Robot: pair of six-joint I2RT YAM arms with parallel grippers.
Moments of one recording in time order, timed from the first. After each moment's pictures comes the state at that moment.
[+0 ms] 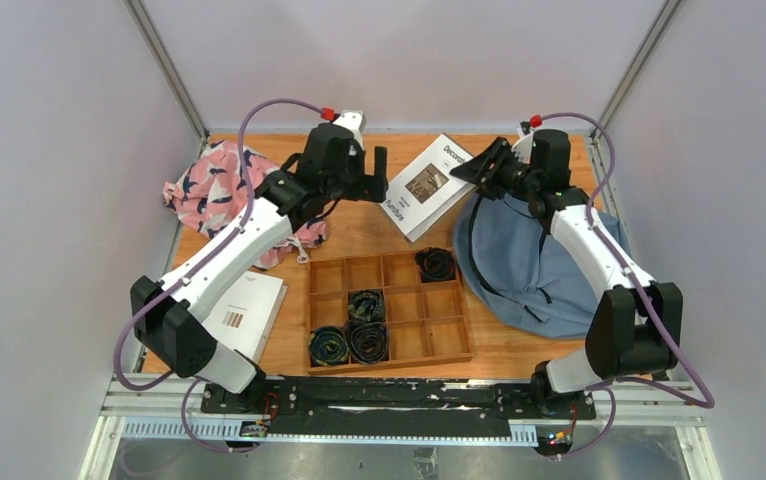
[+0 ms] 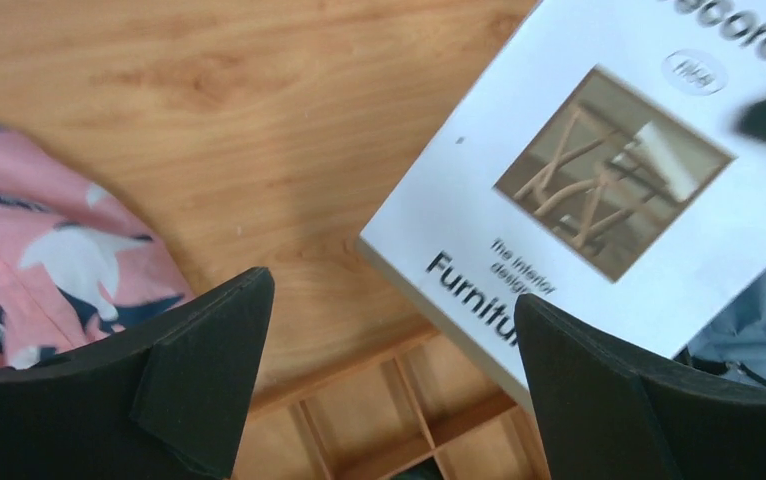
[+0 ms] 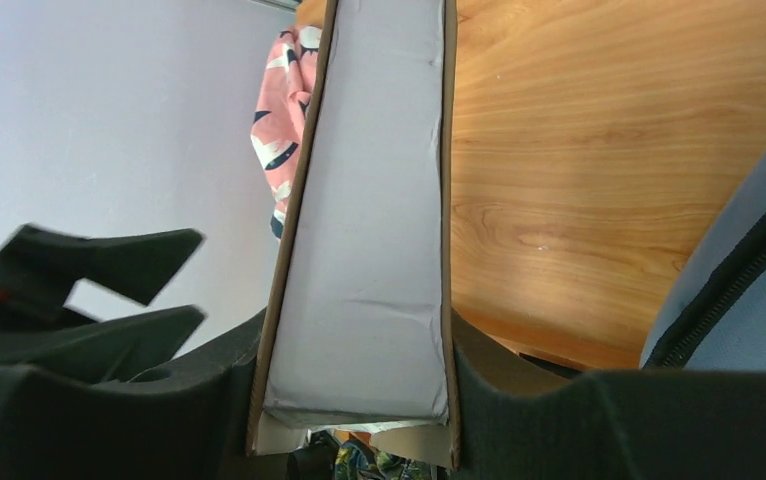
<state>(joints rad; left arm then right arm) -0.63 1.50 1.51 -0.53 -0.20 -0.29 0.15 1.46 1.16 -0.10 -0.57 0.84</state>
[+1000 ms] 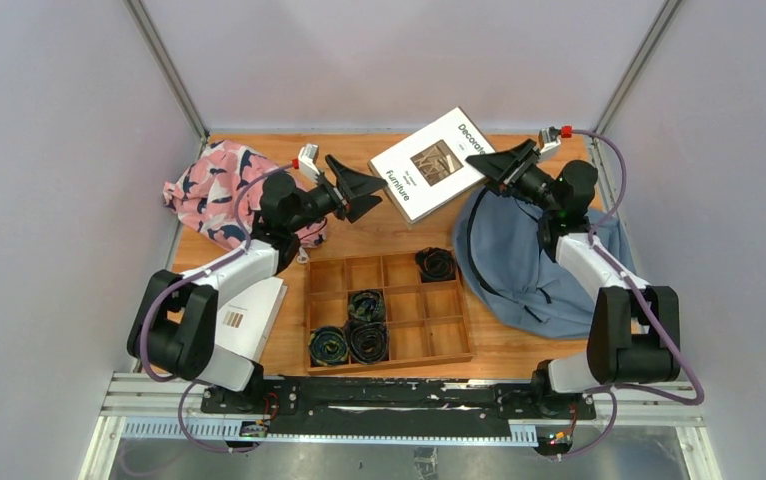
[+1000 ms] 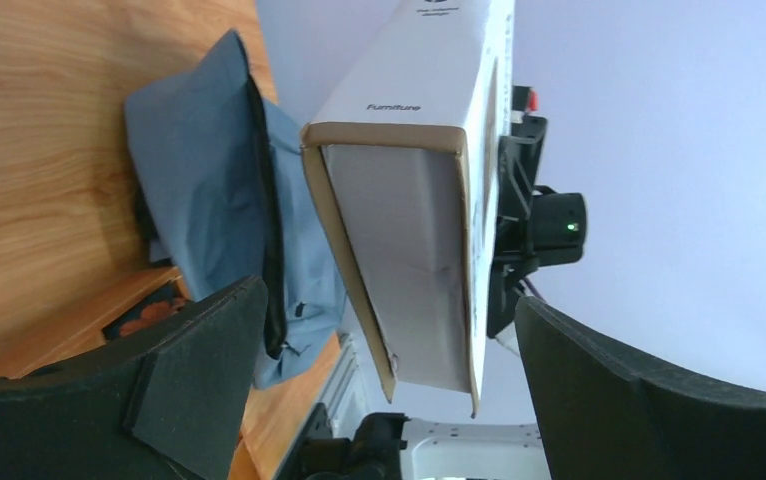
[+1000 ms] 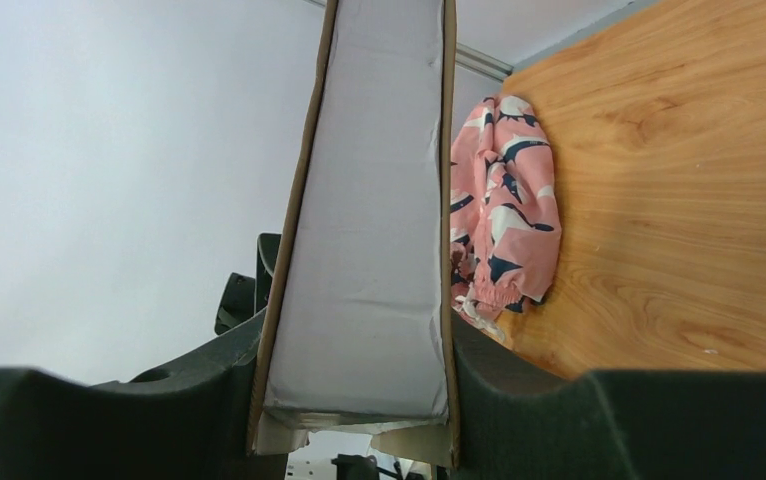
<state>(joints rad) -0.35 1.45 0.79 0.68 0.60 -1.29 0.03 1.40 0.84 0.73 -0.78 1.27</state>
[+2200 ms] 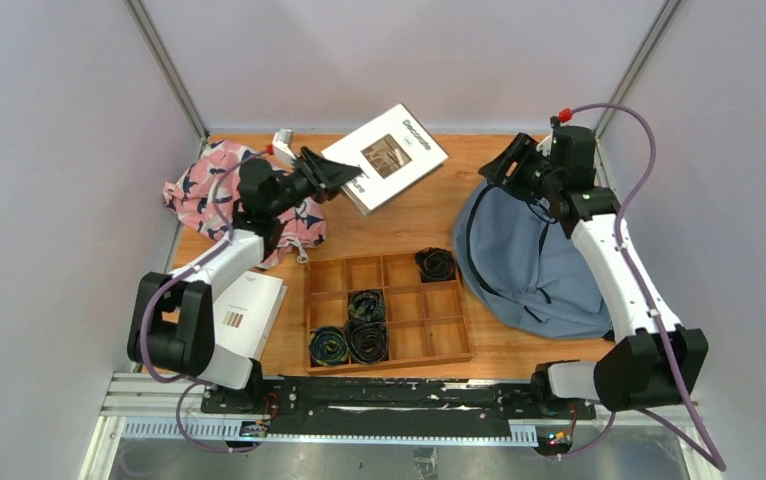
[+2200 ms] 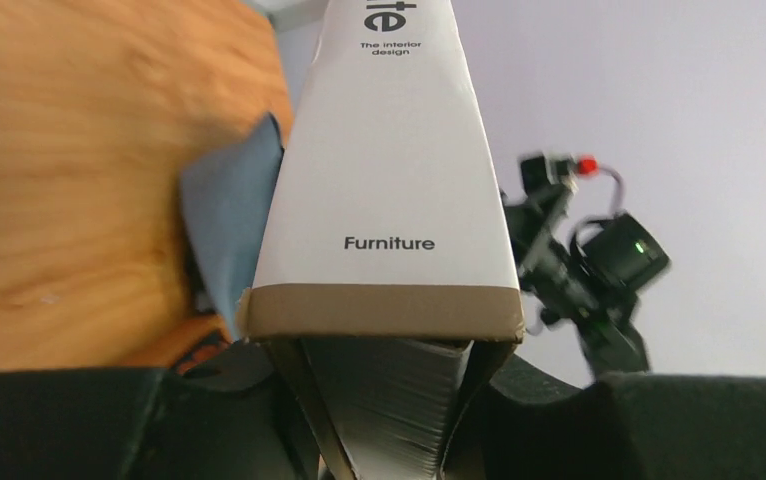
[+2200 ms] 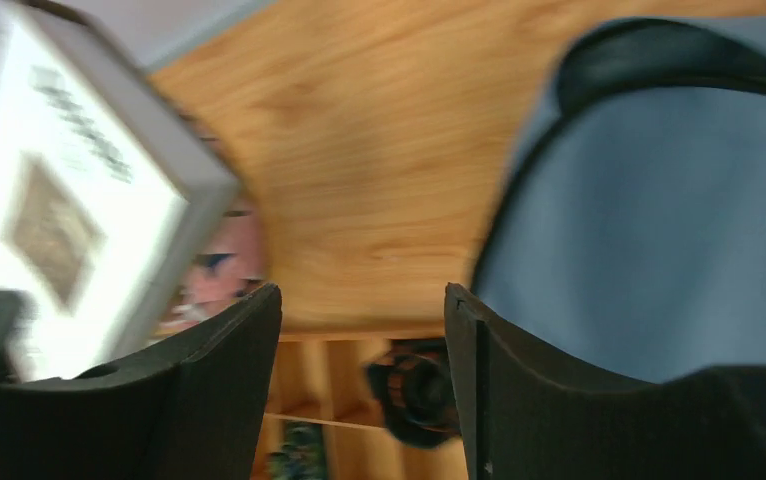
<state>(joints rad) -0.25 1.48 0.84 0.70 0.67 -1.31 0.12 1.31 1.21 -0.32 -0.38 0.69</state>
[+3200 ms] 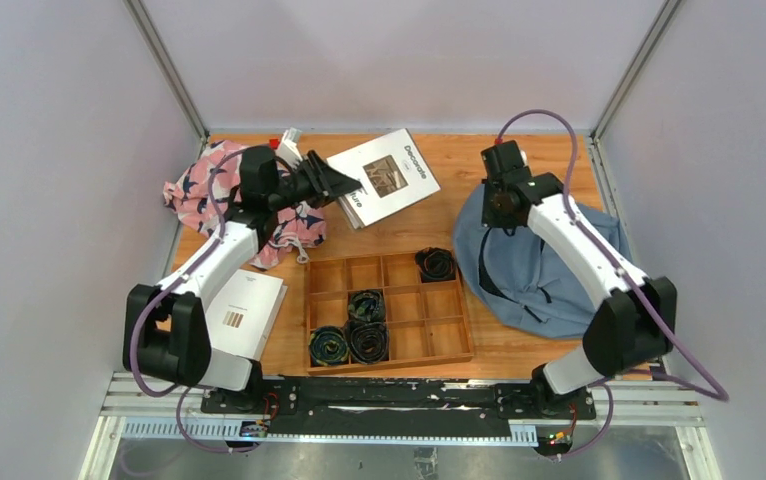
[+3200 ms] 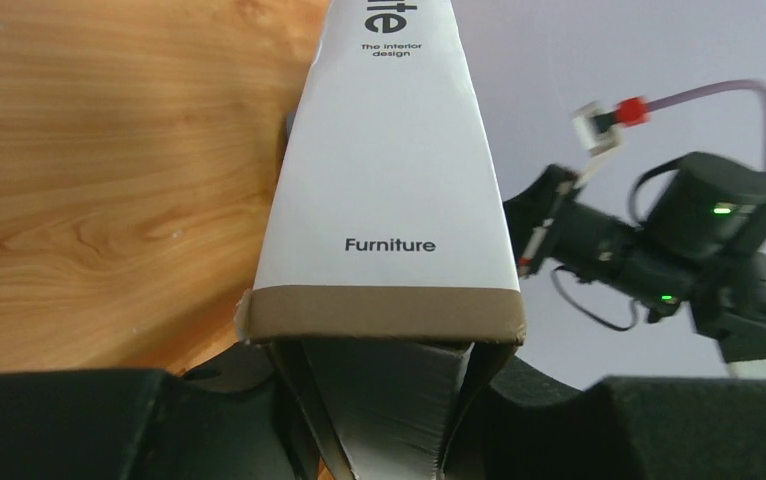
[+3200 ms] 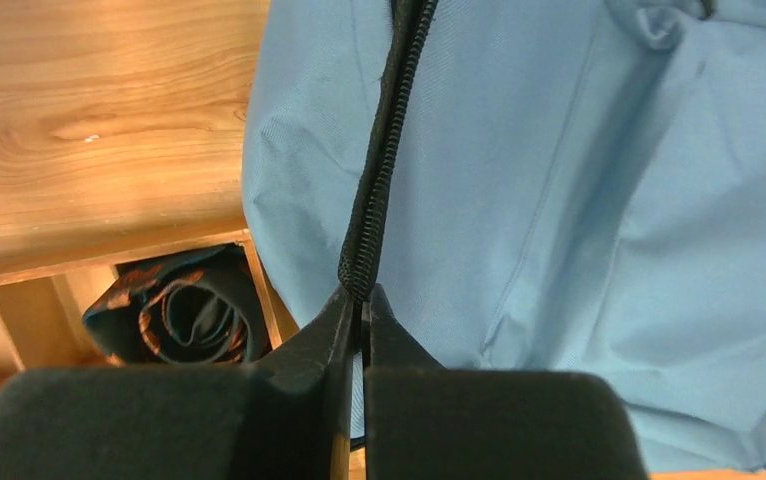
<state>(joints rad) -0.19 1.39 0.96 0.20 0.68 -0.94 0.37 1.52 1.34 -0.83 0.24 0.37</state>
